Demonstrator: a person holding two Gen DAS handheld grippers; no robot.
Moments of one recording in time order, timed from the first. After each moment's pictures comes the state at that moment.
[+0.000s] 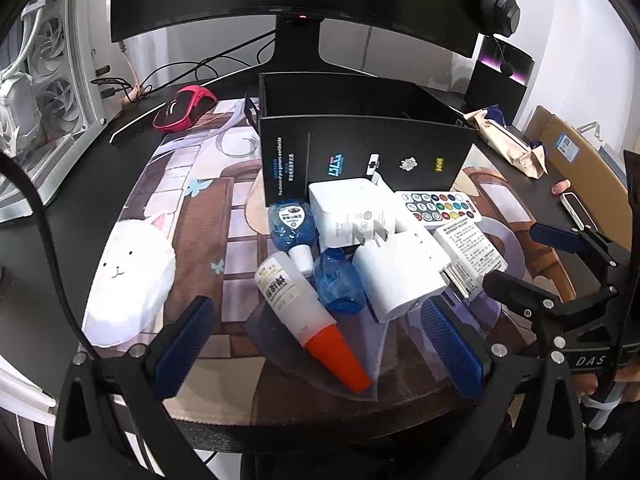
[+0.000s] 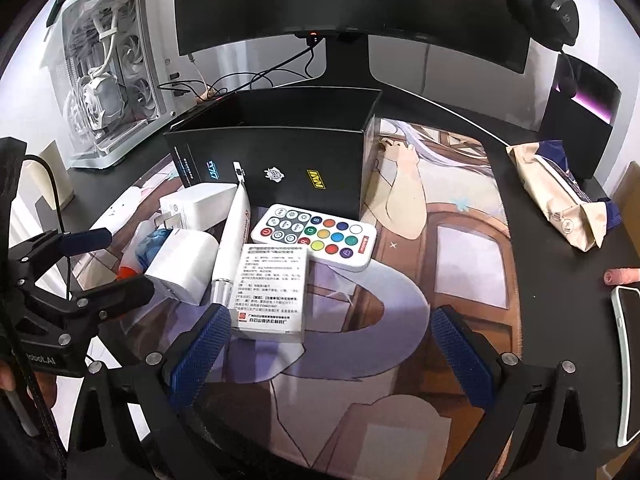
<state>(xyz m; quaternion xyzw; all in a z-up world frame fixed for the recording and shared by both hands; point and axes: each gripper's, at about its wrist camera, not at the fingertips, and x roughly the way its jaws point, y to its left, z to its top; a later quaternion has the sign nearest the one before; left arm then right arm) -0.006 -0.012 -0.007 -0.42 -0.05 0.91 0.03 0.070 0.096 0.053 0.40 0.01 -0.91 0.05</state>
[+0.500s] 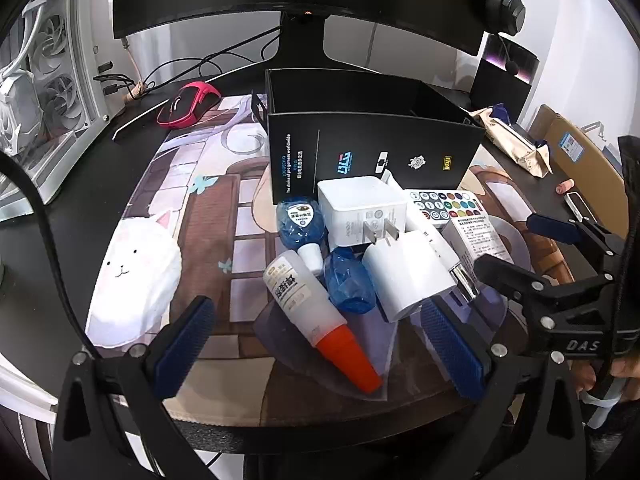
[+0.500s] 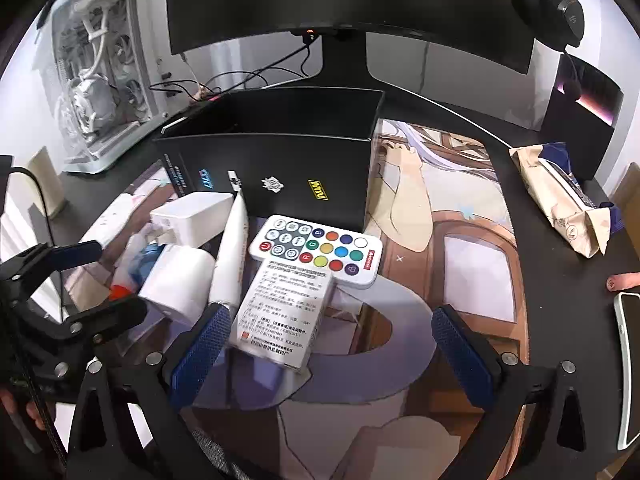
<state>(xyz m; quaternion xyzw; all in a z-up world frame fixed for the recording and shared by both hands) -0.008 -0.014 -0.008 -0.42 -0.04 0.90 0.03 0.054 0.088 0.052 0.41 0.00 -0.91 0.03</state>
